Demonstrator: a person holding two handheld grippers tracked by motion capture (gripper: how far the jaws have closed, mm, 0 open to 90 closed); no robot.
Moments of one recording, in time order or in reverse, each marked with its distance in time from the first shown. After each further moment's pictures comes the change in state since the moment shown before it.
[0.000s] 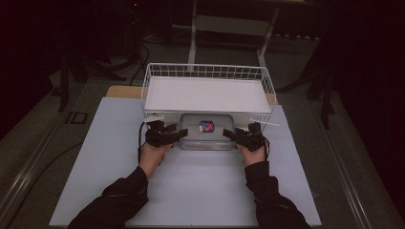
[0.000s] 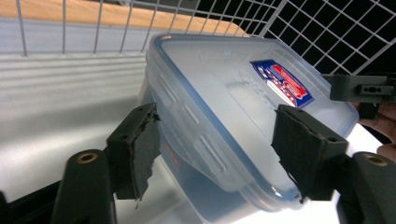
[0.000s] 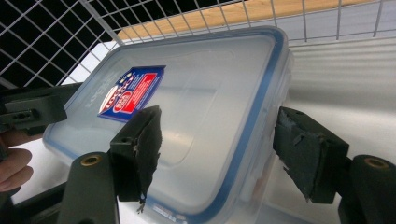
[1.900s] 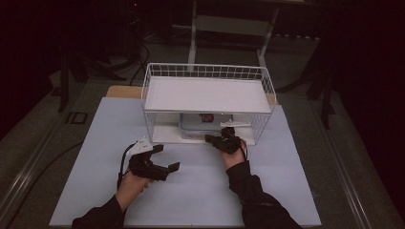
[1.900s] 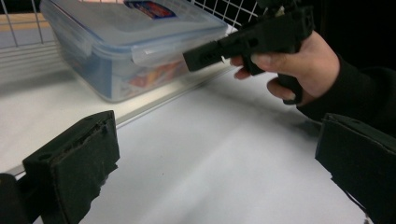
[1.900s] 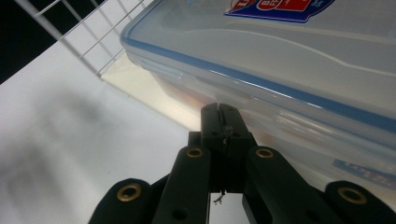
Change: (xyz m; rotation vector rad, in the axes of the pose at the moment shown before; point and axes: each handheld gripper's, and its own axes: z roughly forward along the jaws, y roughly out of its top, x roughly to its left) left arm -0.048 -0.047 -0.081 -0.006 -0.089 0.244; right arm 0.050 -0.015 0.052 0.127 0.059 -0.200
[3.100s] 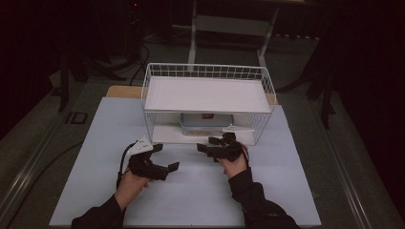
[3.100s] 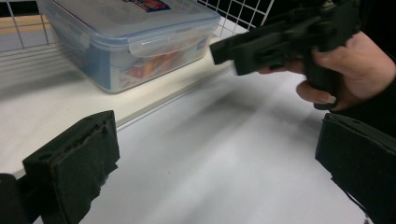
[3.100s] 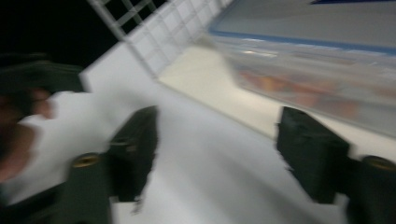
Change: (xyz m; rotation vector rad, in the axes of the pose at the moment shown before) left arm 0.002 0.002 -0.001 0.010 0.010 0.009; right arm 0.021 -0.012 -0.026 -0.054 0.162 0.008
